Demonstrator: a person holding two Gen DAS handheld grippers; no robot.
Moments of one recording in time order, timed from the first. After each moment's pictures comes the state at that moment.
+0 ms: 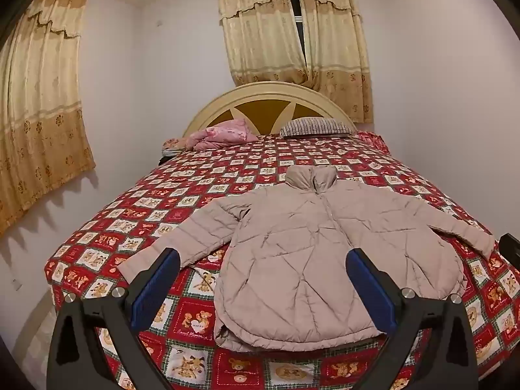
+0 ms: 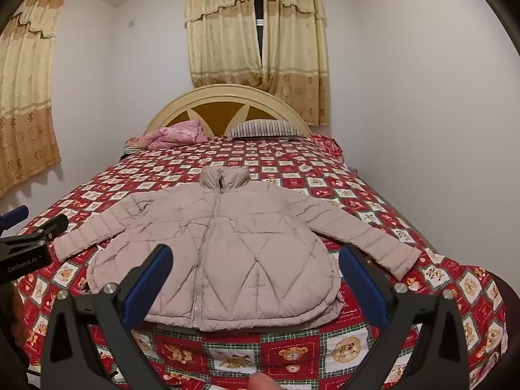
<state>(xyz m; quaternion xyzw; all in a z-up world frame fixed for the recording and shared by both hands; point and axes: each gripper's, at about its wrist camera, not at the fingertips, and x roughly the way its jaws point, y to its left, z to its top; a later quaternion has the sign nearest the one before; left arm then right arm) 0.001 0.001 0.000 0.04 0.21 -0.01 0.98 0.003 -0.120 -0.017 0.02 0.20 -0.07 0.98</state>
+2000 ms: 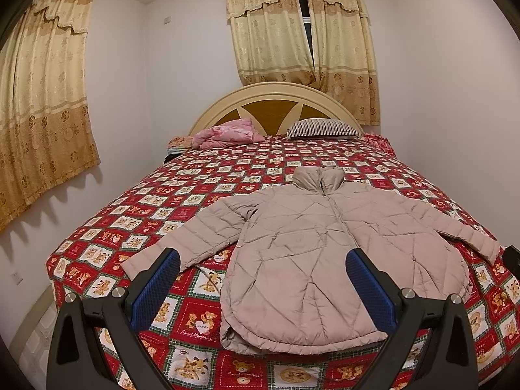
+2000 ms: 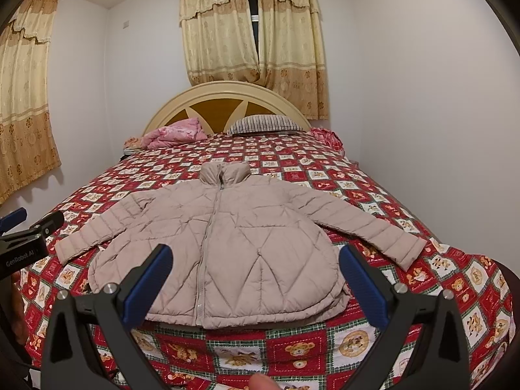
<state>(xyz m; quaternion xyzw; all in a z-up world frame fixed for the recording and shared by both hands) 0.004 0.012 -0.004 0.04 0.20 0.00 0.98 0.006 -0.120 -0.028 0.03 0.20 -0.08 0.98</state>
